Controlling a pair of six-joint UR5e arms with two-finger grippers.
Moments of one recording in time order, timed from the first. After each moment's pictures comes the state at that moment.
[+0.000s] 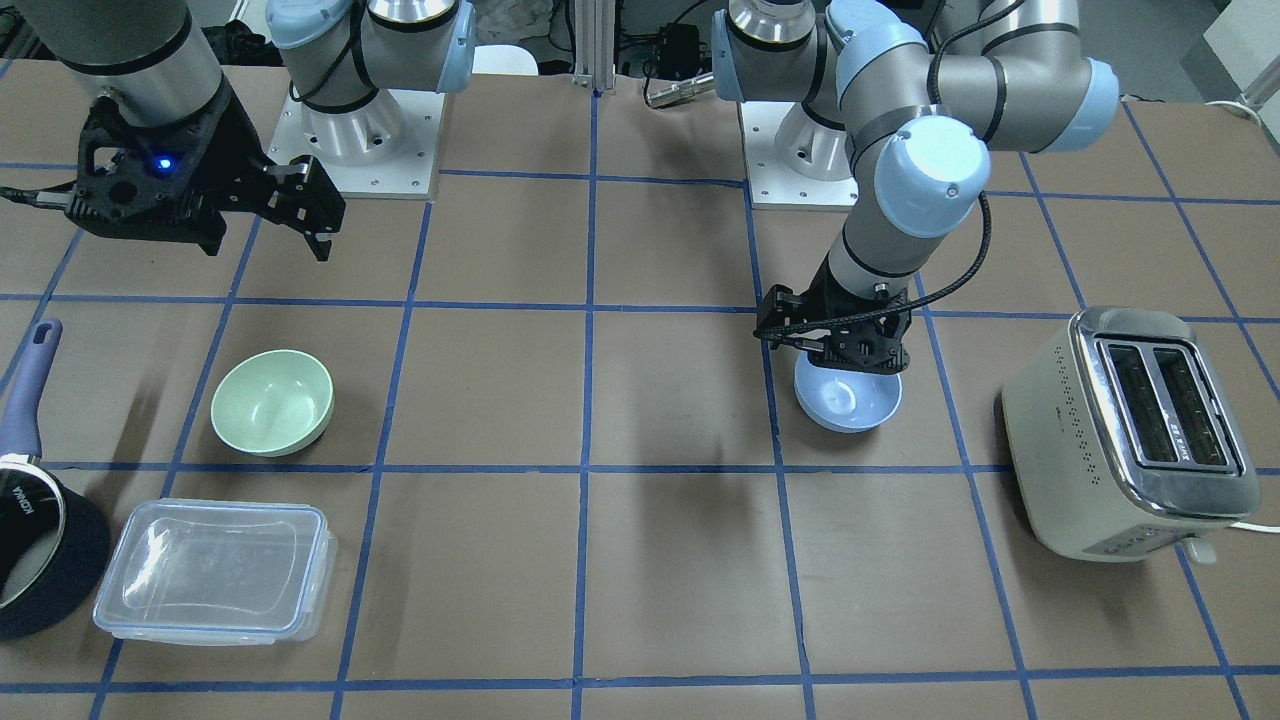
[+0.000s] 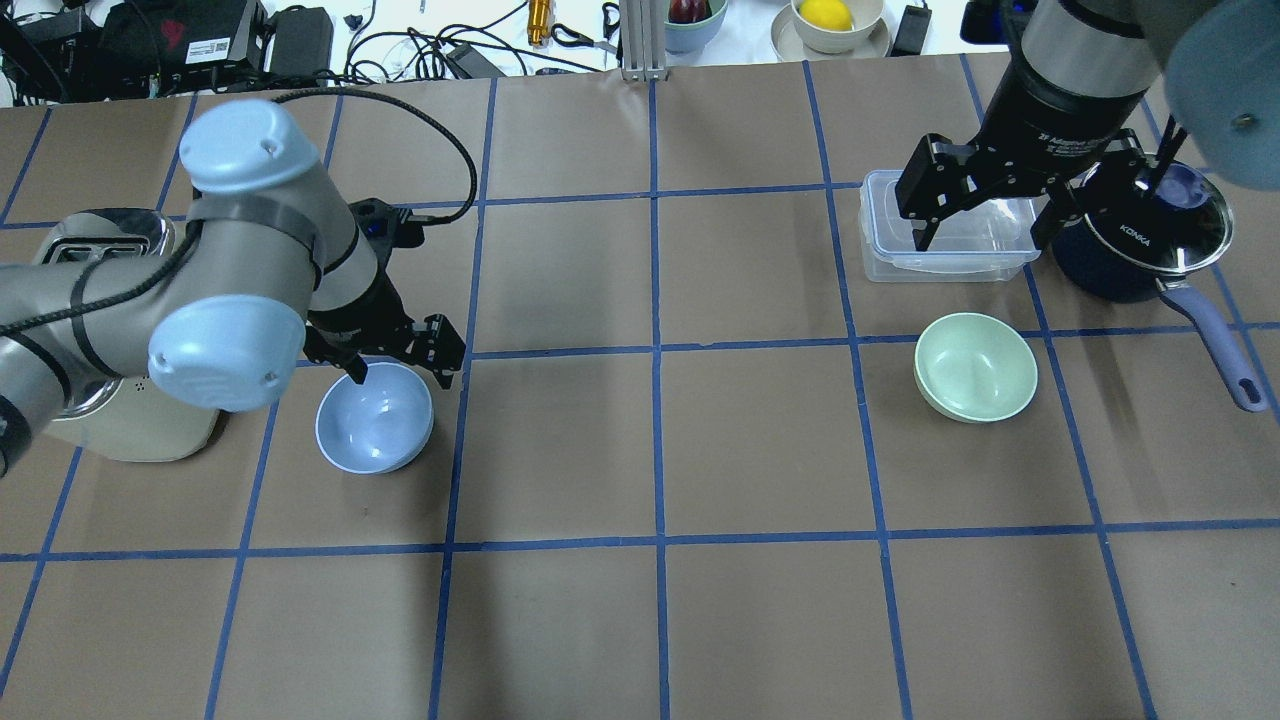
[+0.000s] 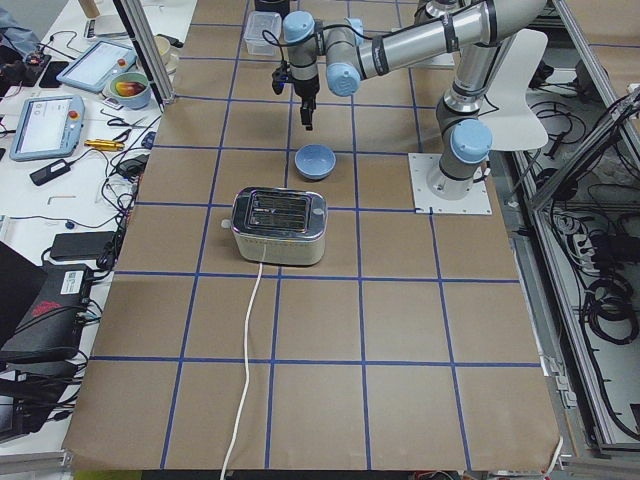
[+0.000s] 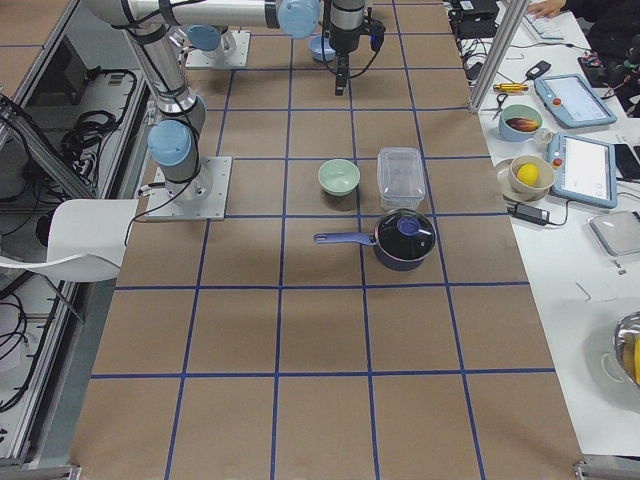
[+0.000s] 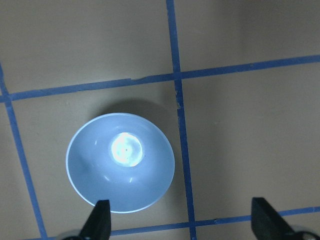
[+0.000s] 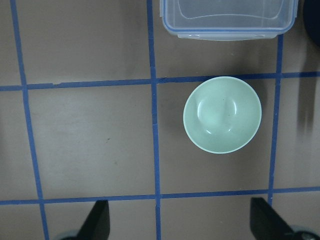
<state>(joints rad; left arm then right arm) -1.55 -1.66 -2.01 -1.14 1.58 0.13 1.50 -1.58 1.59 -1.54 -1.58 -0.04</state>
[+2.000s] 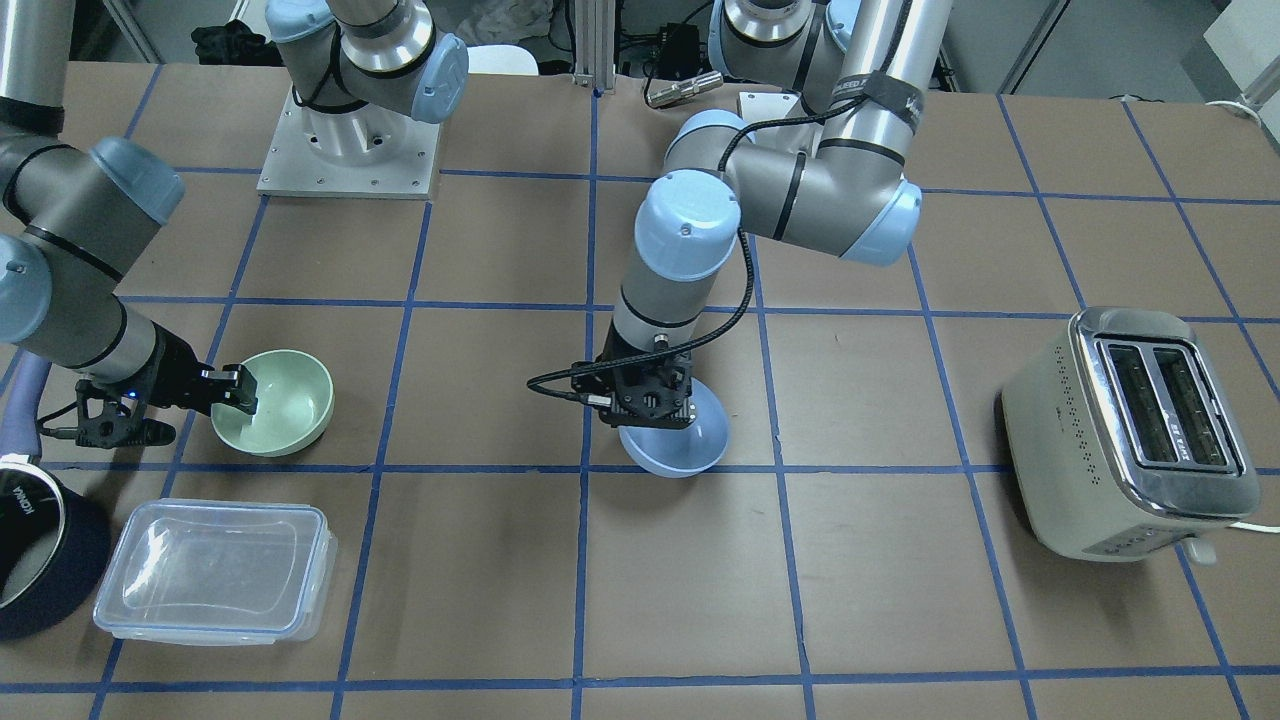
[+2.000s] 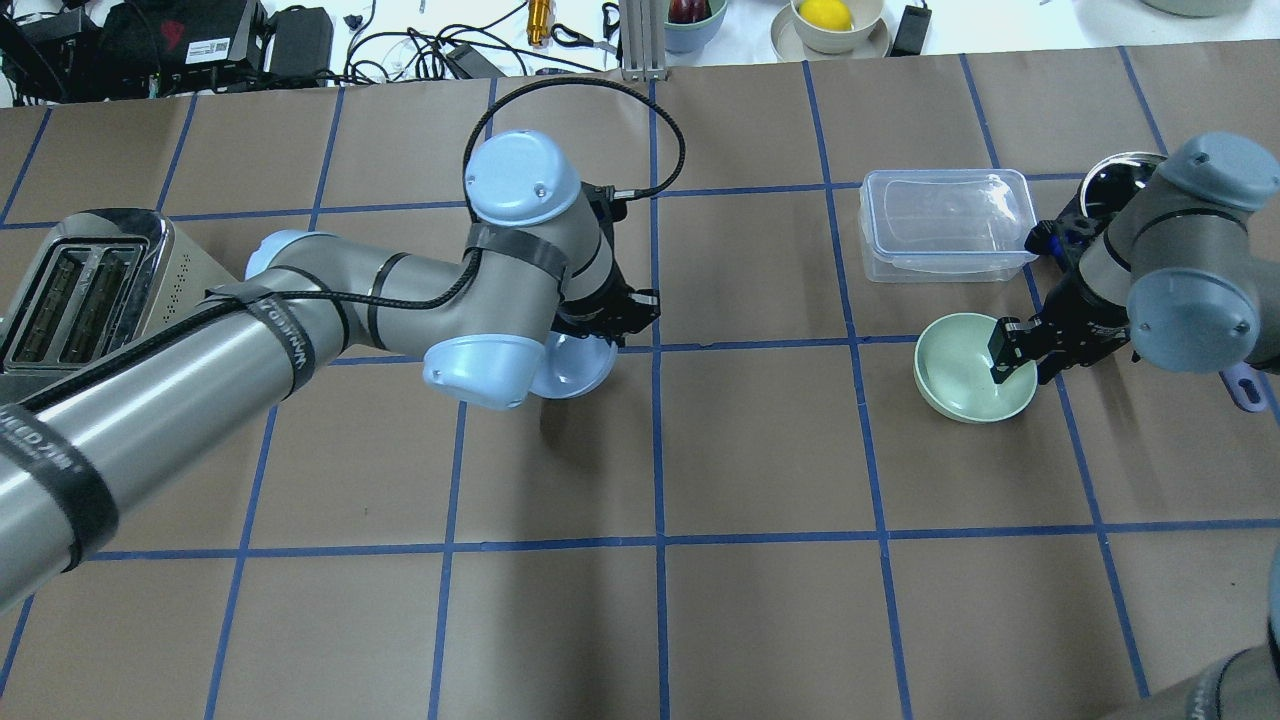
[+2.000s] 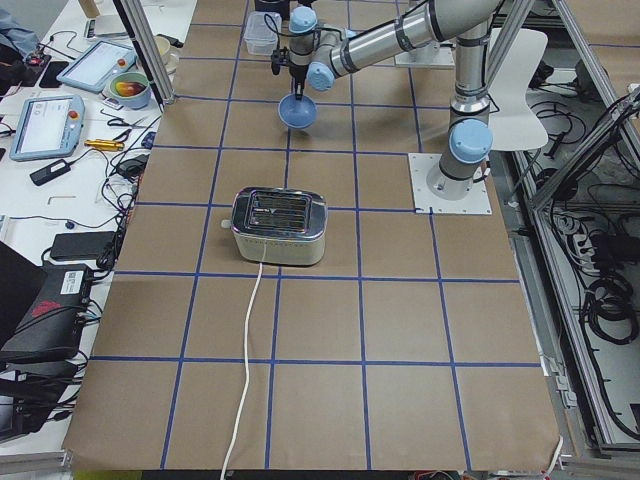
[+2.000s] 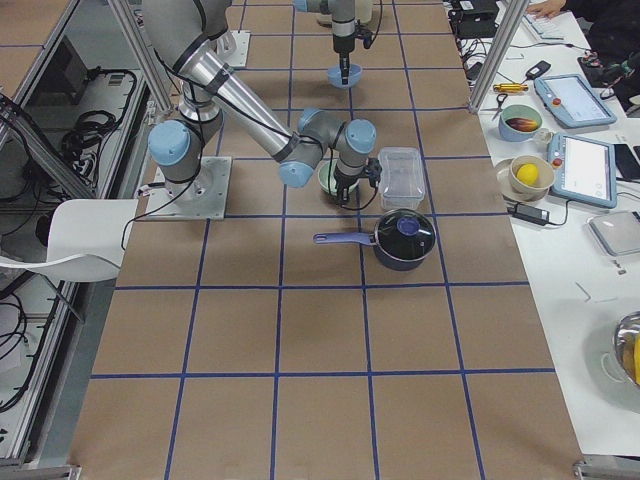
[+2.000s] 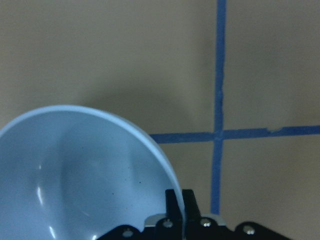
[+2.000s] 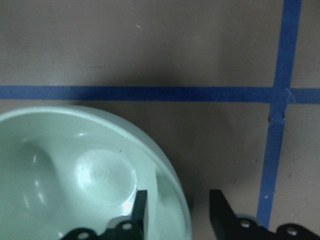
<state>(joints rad) -1.91 -1.96 -1.77 -0.85 1.46 -0.36 1.15 -1.28 2.00 -2.12 -1.51 -0.43</state>
